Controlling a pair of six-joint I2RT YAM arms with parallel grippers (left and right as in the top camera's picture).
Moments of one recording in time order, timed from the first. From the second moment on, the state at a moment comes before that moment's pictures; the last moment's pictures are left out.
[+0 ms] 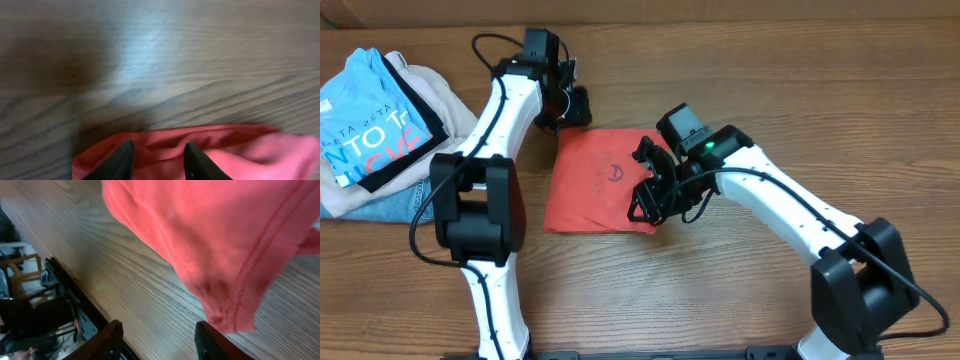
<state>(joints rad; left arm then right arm) -0.11 2.23 1.81 -0.88 0.27 -0.18 0.59 1.81 1.34 -0.90 -0.60 0.18</state>
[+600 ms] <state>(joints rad) -0.11 2.30 1.82 -1.34 0.02 -0.17 0.52 2.05 1.32 -0.79 -0.60 0.34</state>
